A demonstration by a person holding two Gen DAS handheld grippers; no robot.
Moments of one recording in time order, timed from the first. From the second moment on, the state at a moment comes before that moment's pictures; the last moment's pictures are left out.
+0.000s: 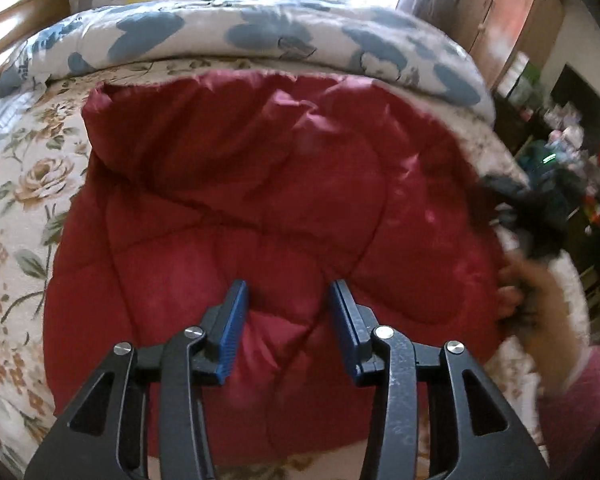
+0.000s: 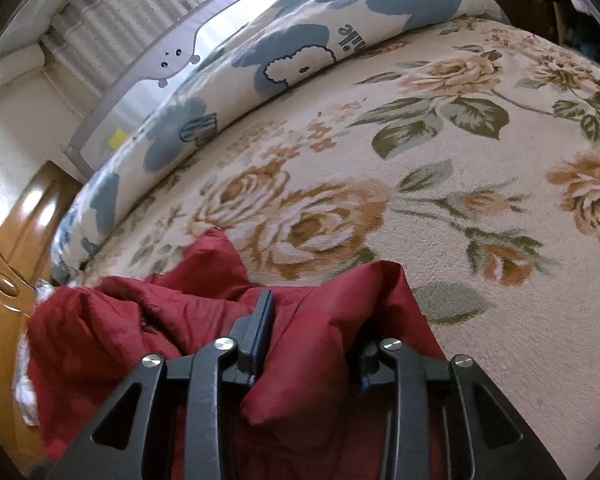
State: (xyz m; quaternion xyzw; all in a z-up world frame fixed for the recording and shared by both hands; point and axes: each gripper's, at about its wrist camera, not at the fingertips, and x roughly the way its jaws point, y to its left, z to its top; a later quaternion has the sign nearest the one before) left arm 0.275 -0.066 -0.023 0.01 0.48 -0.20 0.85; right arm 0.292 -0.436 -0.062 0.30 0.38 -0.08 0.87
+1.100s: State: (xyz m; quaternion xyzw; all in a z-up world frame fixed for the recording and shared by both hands) left arm 0.364 -0.058 -0.081 -0.01 0.52 -0.11 0.85; right arm 0.299 -0.367 -0.084 0.15 0.45 -0.01 0.88
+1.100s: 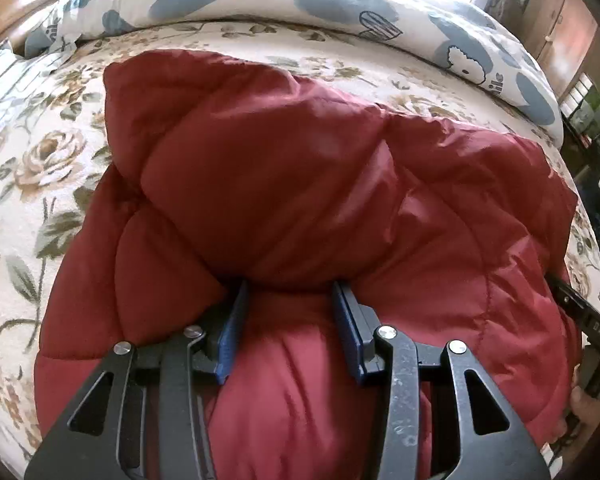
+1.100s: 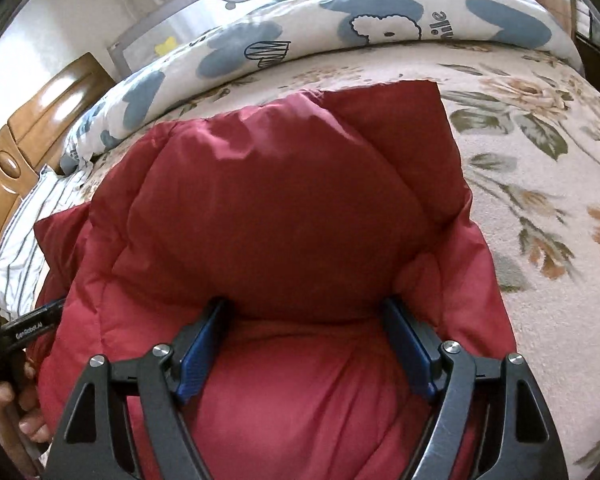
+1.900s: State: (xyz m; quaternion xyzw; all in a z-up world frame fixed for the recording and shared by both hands) left arm 0.323 -0.043 -0.042 0.00 0.50 -0.12 0.86; right arm 0.264 -0.368 -0.047 0.15 0.44 0.00 0.88
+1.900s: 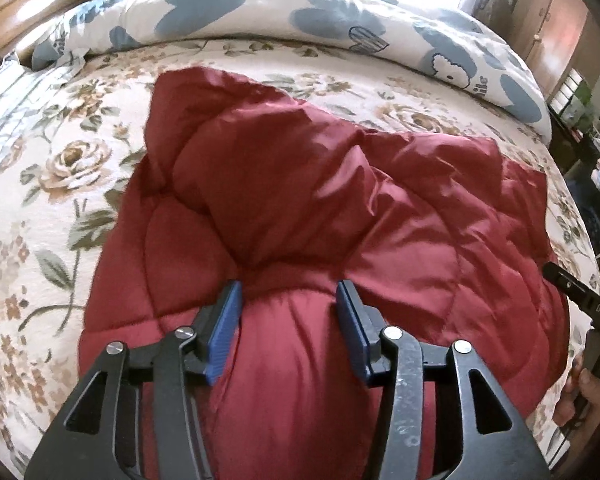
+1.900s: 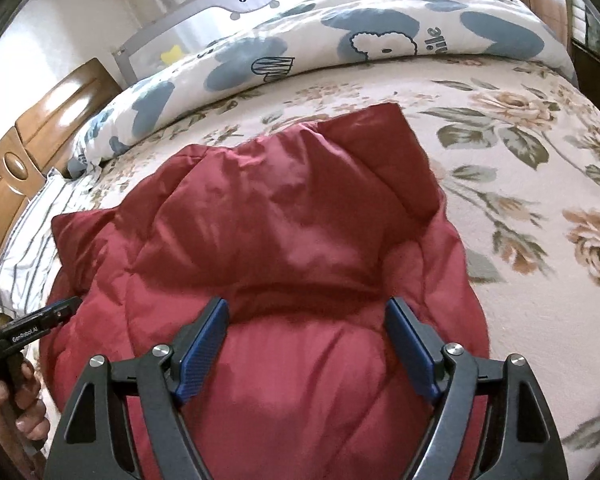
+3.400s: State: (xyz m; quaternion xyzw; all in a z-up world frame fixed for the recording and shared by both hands) left arm 0.314 0.095 -0.063 -0.21 0.50 -0.13 0.83; right arm 0.210 -0.453 -0.073 0.28 0.45 -0.01 0.85
